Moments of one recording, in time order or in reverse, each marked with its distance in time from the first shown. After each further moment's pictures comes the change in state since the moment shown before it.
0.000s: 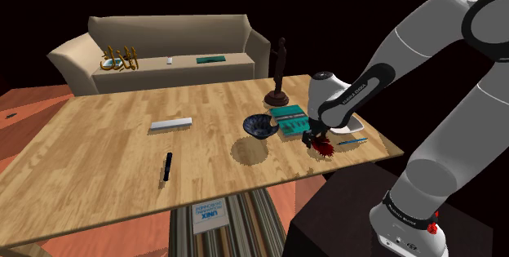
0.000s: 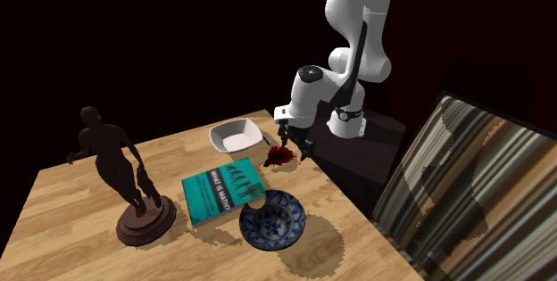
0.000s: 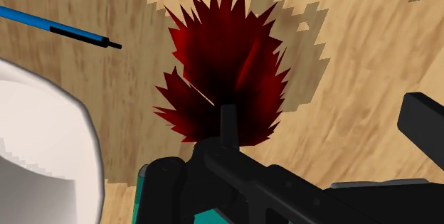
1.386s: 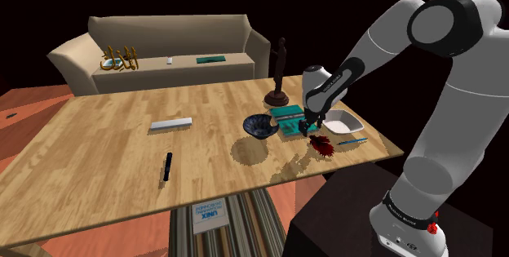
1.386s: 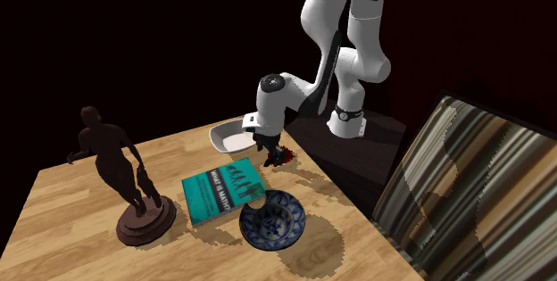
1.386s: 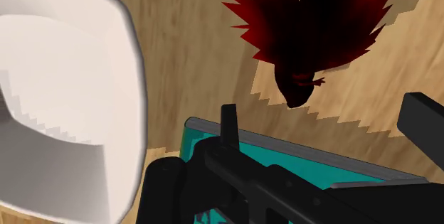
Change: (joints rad) arm -0.062 0.249 -0.059 0.277 0.025 -0.056 -0.098
